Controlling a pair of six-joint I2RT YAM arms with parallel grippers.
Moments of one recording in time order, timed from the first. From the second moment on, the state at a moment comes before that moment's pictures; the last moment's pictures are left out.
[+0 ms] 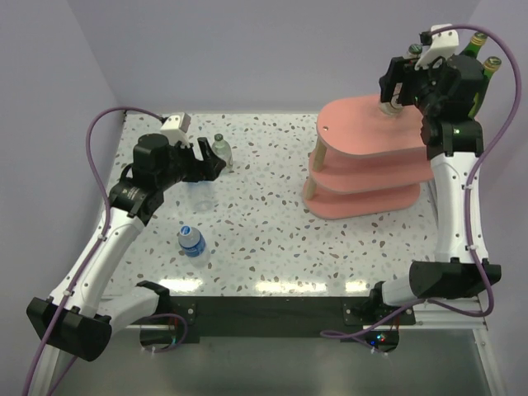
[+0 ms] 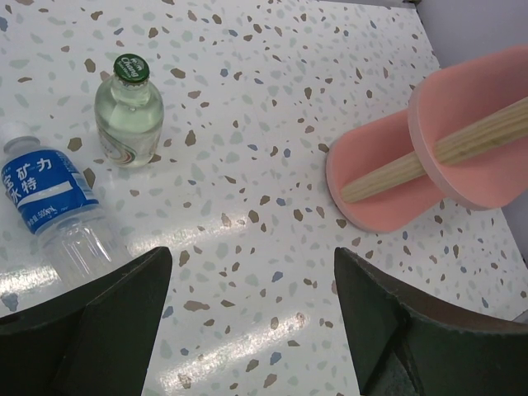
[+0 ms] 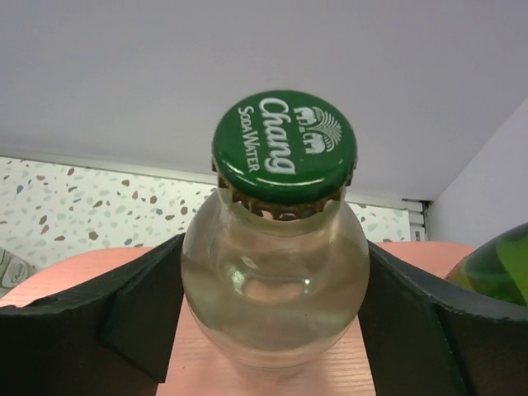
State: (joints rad) left arm -0.32 1.07 1.11 -0.43 0.16 -0.38; right arm -0.04 1.45 1.83 -0.51 -0.15 -0.04
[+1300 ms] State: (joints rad) left arm -0.31 1.15 1.17 -0.41 0.15 -0.34; right arm -0.04 1.14 1.90 -0.55 -0.54 -0.46
